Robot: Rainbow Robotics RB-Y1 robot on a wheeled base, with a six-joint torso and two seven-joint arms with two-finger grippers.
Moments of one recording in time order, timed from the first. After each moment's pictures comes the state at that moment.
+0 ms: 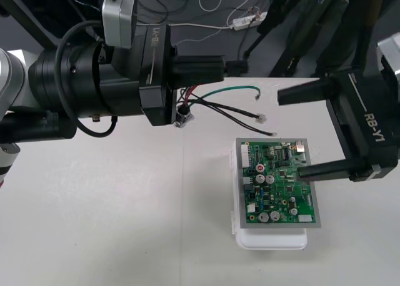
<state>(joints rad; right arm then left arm) -0.25 -0.96 -0.06 -2.18 0.97 -1.25 -0.56 -0.48 0.61 -0.23 -1.94 -0.97 -0.99 0.32</state>
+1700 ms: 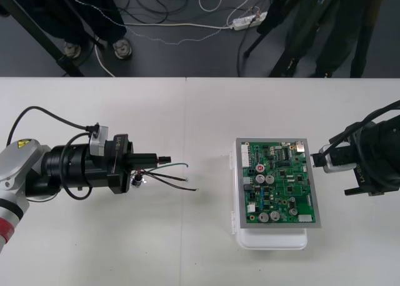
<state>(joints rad) -0.23 -1.06 0.12 -2.22 2.02 -1.57 -0.56 -0.35 0.50 -0.17 -1.08 -0.95 -1.52 -0.28</state>
